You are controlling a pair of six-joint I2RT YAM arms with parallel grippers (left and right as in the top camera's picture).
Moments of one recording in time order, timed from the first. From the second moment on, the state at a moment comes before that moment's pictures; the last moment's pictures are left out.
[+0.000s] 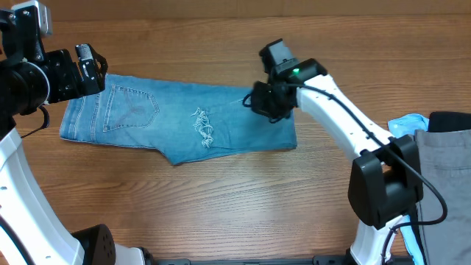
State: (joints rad) left arm 0.27 1.64 2.47 -1.69 0.31 -0.02; right arm 0.43 1.99 1.64 -0.95 -0.22 0.67
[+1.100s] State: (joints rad) left arm 0.27 1.64 2.47 -1.69 0.31 -0.03; right arm 0.16 1.86 1.53 -0.95 -0.27 0.46
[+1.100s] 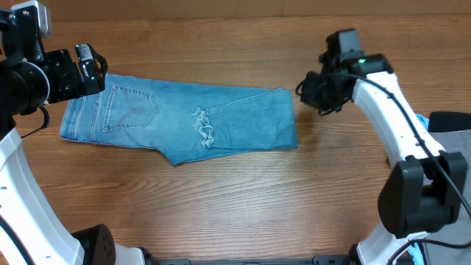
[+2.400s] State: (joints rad) left arm 0.27 1.64 2.47 -1.69 0.31 -0.03; right arm 0.20 2.07 1.34 -0.46 -0.30 0.63
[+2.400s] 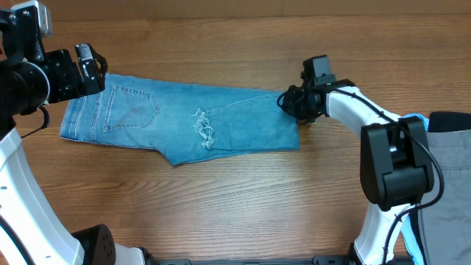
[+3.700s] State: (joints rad) left arm 0.27 1.64 2.47 -1.69 0.31 -0.03; right arm 0.07 2.10 1.34 -0.65 -0.71 0.13
